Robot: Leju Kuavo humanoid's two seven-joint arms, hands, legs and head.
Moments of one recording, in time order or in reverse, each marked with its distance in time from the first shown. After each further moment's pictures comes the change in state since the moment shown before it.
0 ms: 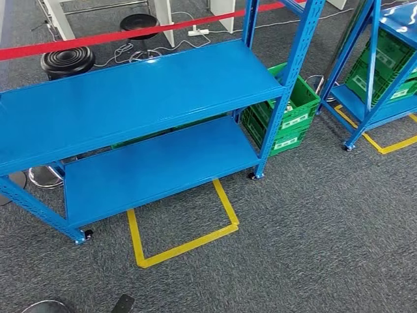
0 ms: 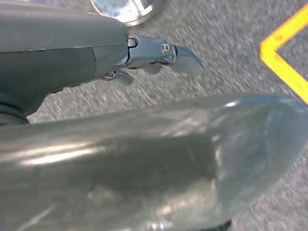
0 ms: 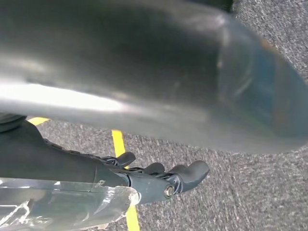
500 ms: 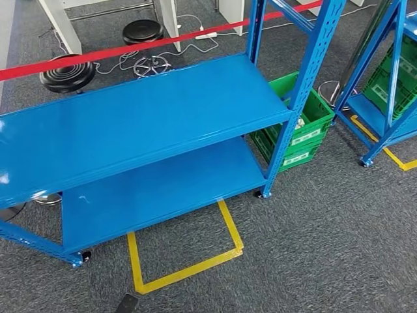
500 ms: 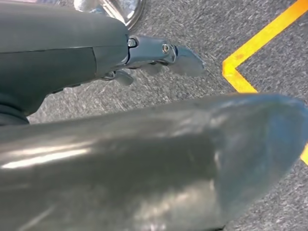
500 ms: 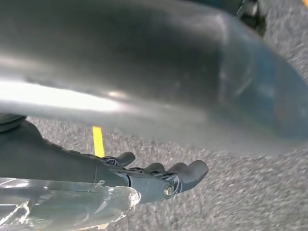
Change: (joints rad) left arm -0.004 -0.003 0.014 0.003 -0.019 0.026 0.010; right arm 0.006 -0.003 -0.014 0.006 0.016 -0.001 0.000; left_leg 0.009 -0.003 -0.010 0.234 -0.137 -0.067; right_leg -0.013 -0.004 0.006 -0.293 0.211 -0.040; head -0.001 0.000
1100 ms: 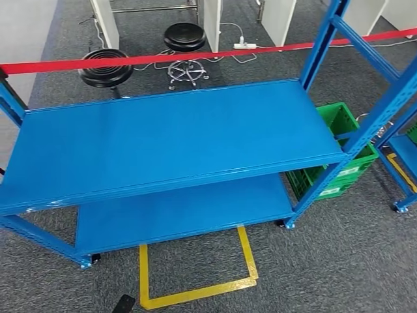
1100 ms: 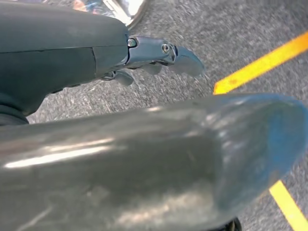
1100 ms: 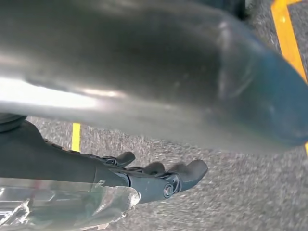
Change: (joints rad) left arm -0.006 -0.006 0.016 0.004 -0.010 0.011 0.013; right arm -0.006 -0.002 -0.007 0.000 0.008 0.001 0.001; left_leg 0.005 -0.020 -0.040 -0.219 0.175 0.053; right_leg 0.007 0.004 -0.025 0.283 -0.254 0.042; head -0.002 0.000
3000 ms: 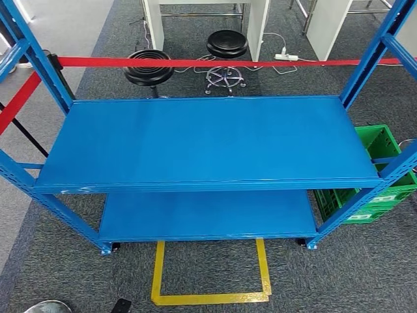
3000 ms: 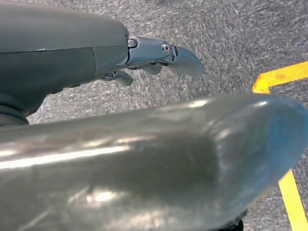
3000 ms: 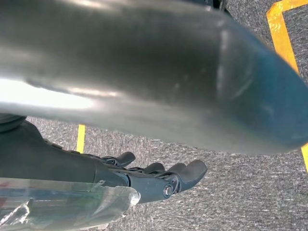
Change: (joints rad) left arm -0.007 -0.002 0.106 0.001 -0.020 -0.091 0.104; right arm -0.026 0.002 -0.118 0.000 -0.055 0.048 0.104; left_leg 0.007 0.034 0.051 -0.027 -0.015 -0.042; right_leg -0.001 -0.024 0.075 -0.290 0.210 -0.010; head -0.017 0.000
